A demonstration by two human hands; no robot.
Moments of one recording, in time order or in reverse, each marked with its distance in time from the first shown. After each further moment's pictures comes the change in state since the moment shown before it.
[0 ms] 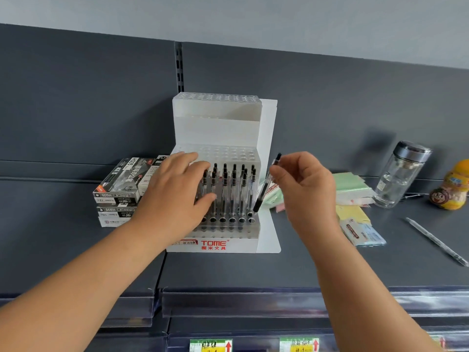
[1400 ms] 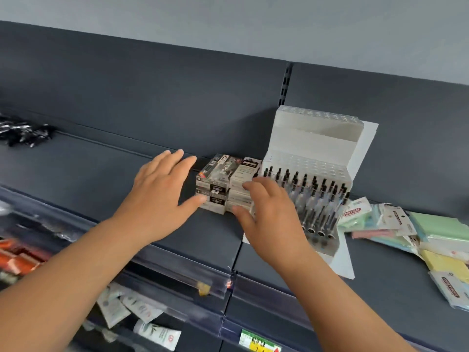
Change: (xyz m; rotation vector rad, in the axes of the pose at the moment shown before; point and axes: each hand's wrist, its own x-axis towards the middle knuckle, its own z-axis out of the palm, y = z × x) left_hand -0.094 -0.096 -0.079 0.177 -0.006 -0.337; right_hand -0.066 -0.032 0.125 -0.553 -0.542 -0.466
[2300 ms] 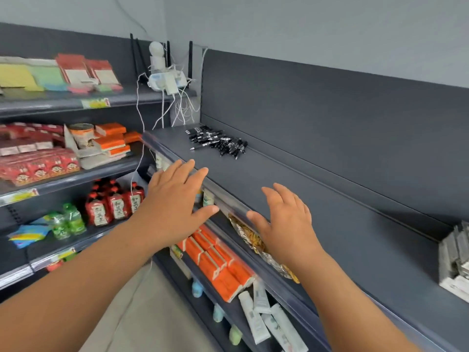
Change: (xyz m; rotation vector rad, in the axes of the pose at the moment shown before) left_hand -0.131 -0.392 -0.167 0.252 -0.076 -0.421; right_hand 0.109 -0.385 0.207 0.068 -0.364 -0.213
